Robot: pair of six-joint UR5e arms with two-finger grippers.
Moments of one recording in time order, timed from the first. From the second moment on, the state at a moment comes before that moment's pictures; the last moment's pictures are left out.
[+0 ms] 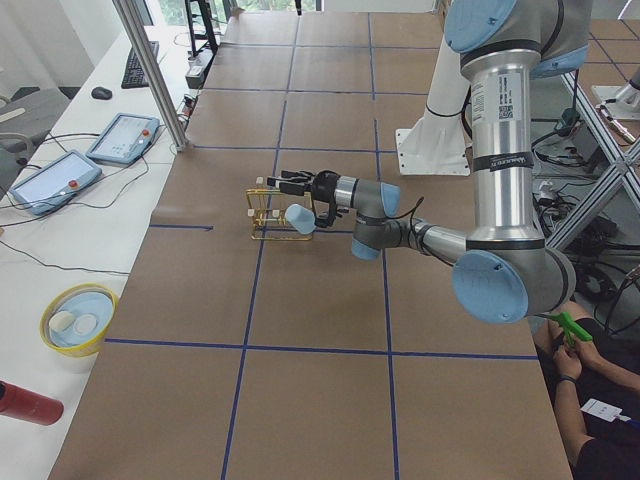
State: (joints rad) left arm -0.61 -1.44 -1.76 -3.33 -0.86 -3.07; right arm 1.49 -1.39 1.46 -1.67 2.30 -0.04
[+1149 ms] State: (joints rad) left arm -1.18 -1.40 -1.75 -2.87 -1.81 -2.09; right arm 1.49 -1.39 1.46 -1.67 2.30 -0.04
